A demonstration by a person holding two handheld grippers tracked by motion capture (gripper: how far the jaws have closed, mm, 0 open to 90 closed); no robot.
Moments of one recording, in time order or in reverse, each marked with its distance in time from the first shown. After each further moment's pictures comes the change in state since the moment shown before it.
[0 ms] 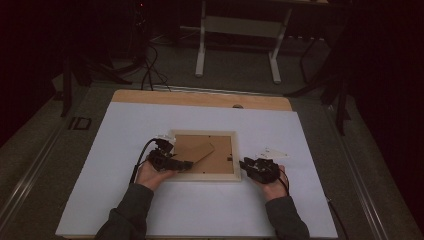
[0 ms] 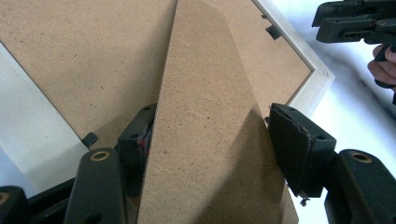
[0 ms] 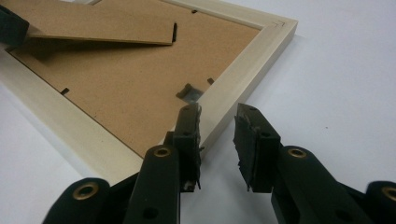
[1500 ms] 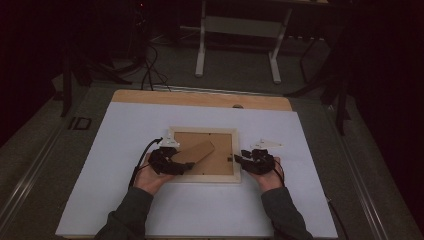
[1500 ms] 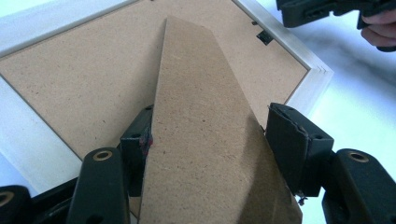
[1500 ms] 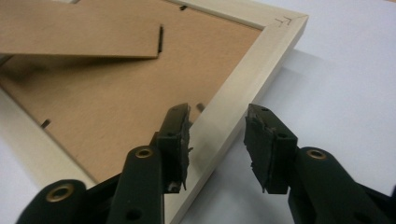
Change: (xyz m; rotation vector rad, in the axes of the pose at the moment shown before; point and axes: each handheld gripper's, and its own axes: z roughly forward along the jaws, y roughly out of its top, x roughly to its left) left arm -0.035 0.000 -0.017 -0.064 0.124 0.245; right arm -0.003 0.025 0.017 0.025 0.003 0.016
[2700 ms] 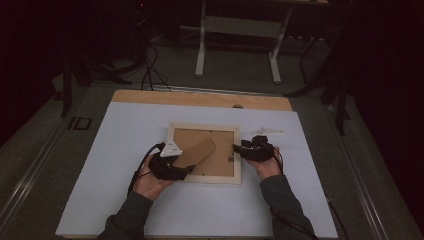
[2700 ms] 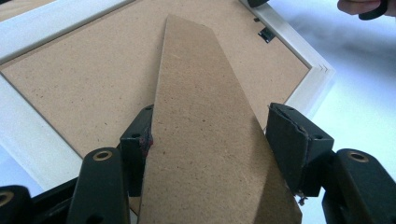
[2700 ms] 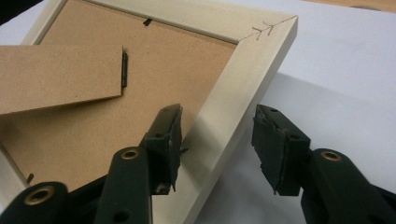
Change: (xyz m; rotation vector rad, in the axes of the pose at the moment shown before) left arm -0.023 -0.003 -0.010 -0.047 0.086 0.125; right arm -0.020 0.027 0.012 -0.006 0.046 0.084
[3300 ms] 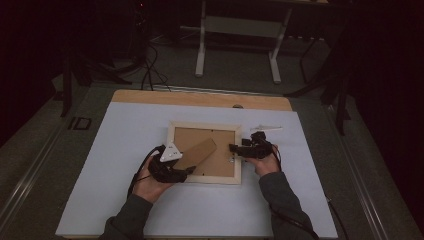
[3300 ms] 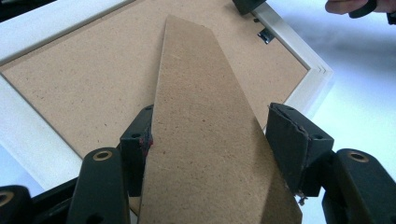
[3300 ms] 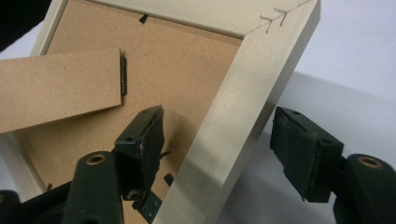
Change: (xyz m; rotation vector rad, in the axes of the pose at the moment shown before) left arm -0.007 -0.002 -0.005 -0.030 0.022 0.044; right arm -0.004 0.008 0.008 0.033 0.070 0.068
